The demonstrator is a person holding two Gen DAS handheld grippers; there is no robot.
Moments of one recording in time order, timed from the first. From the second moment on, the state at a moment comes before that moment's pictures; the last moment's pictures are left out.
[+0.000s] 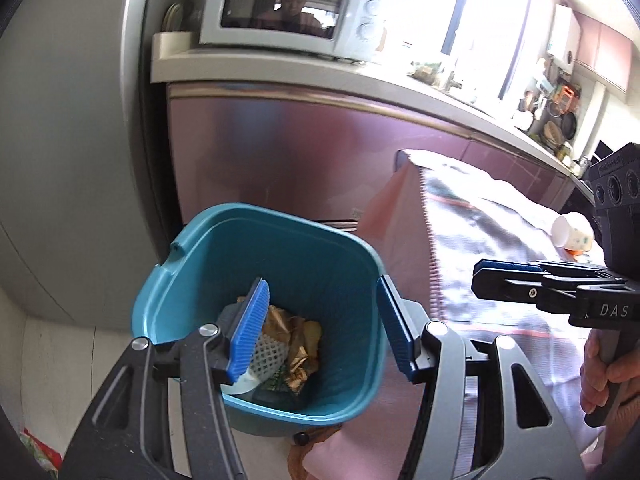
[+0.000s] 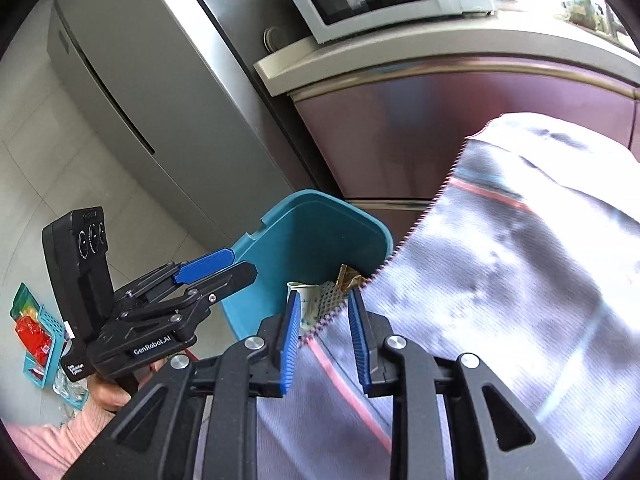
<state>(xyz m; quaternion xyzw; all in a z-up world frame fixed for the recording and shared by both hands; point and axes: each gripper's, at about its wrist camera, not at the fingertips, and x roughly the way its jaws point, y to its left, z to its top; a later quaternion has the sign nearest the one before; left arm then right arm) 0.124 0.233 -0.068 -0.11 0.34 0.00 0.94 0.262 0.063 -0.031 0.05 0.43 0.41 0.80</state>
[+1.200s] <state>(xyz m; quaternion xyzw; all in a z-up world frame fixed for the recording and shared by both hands) 0.156 -0.107 -0.043 0.04 0.35 -0.32 0.88 0.193 -0.308 -0.035 0.23 0.33 0.11 0.91</state>
